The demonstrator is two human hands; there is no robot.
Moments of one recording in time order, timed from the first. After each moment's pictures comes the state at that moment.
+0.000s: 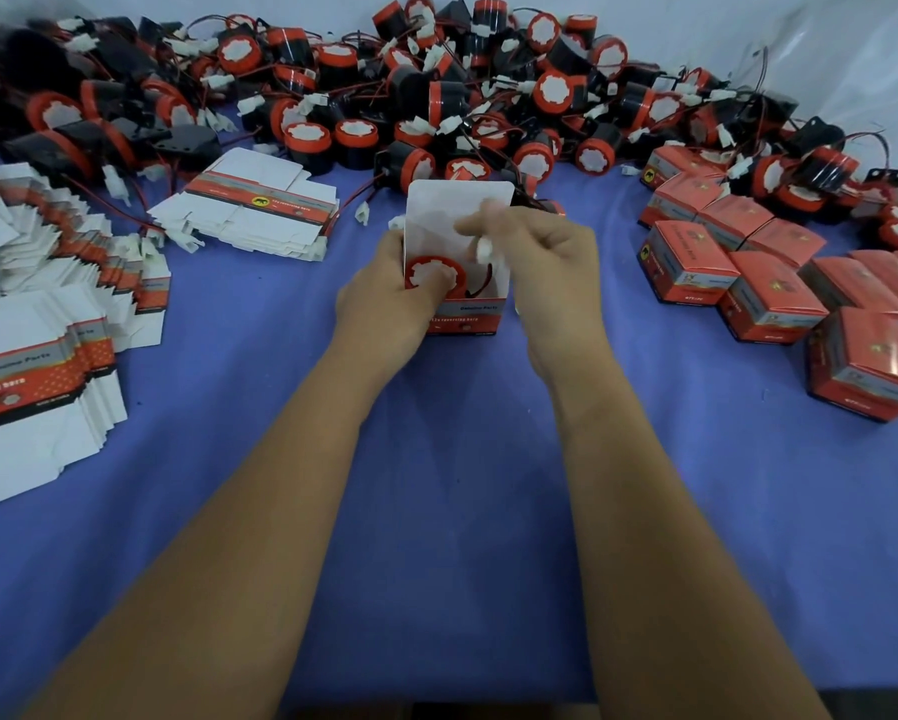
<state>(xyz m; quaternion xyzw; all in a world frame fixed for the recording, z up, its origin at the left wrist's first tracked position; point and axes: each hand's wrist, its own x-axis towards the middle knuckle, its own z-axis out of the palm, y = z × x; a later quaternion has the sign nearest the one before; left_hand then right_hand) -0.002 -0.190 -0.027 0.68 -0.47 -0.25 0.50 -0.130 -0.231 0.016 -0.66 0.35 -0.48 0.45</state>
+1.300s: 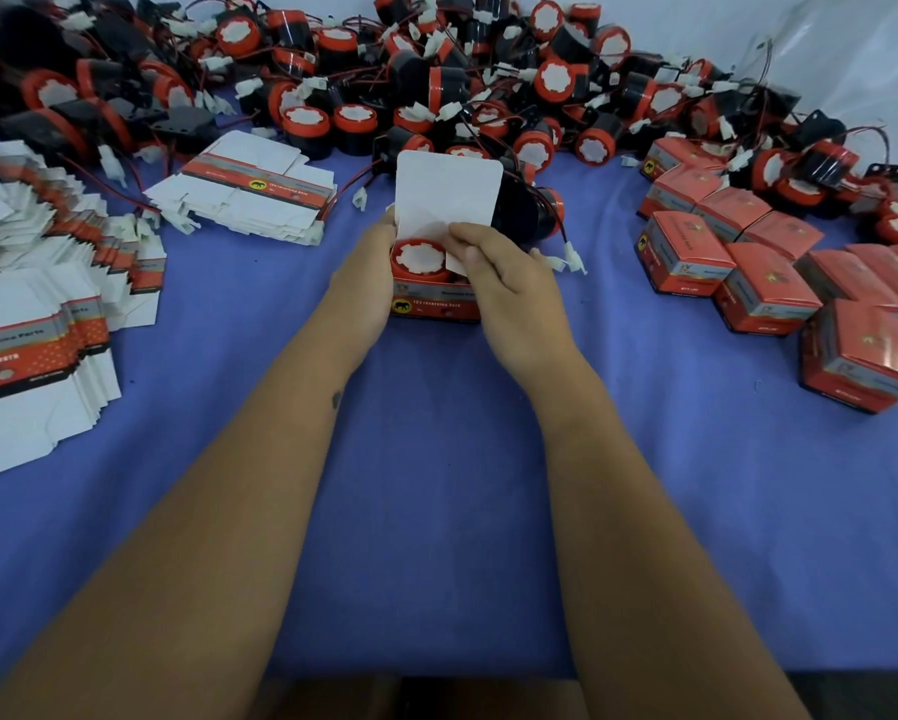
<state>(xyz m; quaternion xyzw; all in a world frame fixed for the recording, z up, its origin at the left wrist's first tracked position) 0.001 -0.189 -0.017 0.60 -0.34 -0.40 0.61 -0.133 -0.231 -0.020 -0.76 0.37 -0.38 0.37</state>
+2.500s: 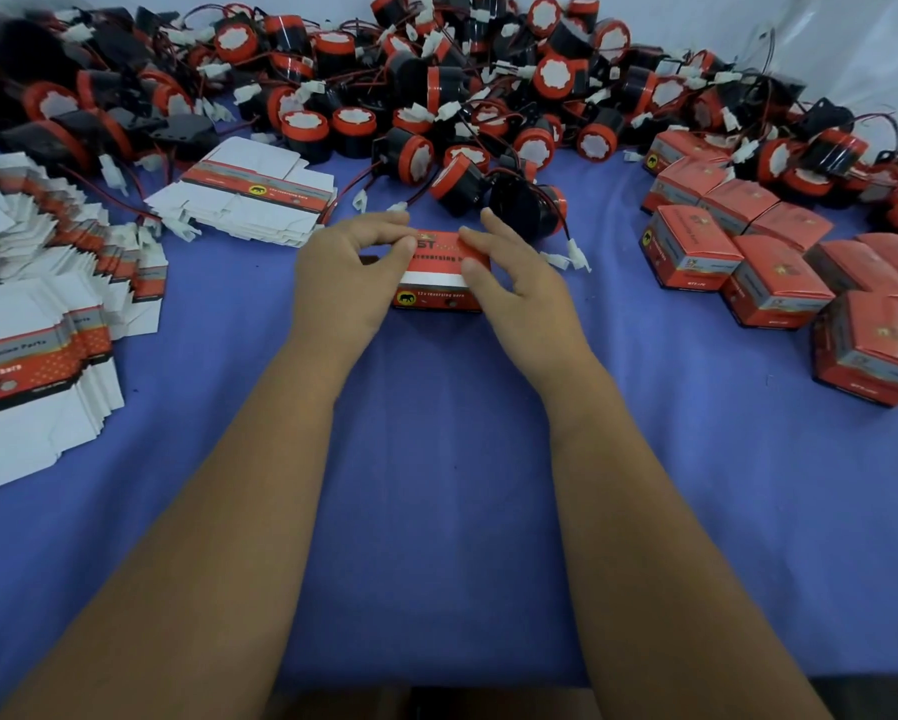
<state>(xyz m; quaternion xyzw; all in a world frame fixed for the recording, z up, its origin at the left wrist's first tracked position) 0.019 -0.184 -0.028 0.66 -0.47 -0.14 0.57 -0.140 -0.246 -0.033 -0.77 0.37 -0.36 0.38</state>
